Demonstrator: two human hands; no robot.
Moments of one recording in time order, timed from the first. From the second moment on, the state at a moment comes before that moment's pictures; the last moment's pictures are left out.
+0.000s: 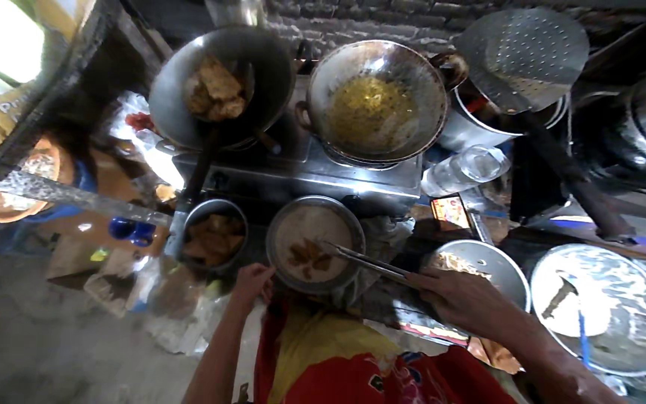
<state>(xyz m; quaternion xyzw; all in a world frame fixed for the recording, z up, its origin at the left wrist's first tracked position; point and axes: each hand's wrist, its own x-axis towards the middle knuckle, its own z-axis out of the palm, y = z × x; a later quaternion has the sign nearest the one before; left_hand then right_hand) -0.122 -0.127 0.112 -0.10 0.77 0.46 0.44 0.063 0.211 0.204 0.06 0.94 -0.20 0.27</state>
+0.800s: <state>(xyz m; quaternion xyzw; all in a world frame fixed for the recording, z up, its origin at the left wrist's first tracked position) -0.111 -0.125 0.103 -0.06 0.77 0.44 0.47 0.043 0.224 0.218 0.13 0.92 -0.15 0.32</state>
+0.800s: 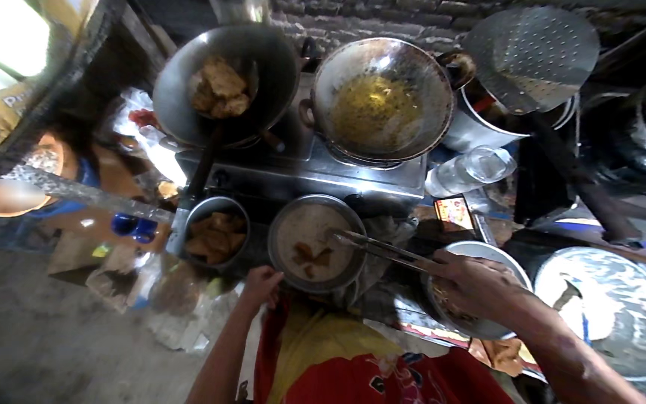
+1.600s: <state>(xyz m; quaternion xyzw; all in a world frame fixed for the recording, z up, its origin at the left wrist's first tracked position) -0.108 -0.123 0.099 -0.06 0.76 0.42 0.48 0.036 0.219 0.231 0.10 0.93 -0.15 0.33</state>
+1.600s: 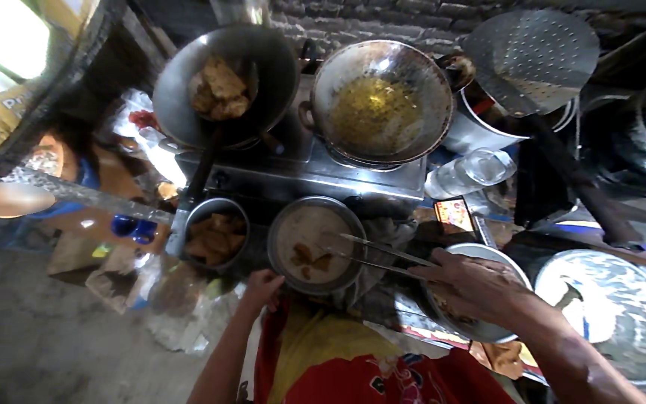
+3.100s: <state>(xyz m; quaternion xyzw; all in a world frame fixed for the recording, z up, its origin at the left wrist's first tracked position) -0.137 -0.111 0.046 -0.18 0.65 0.56 0.49 0.067 0.221 0.184 0.08 0.94 -0.26 0.20</state>
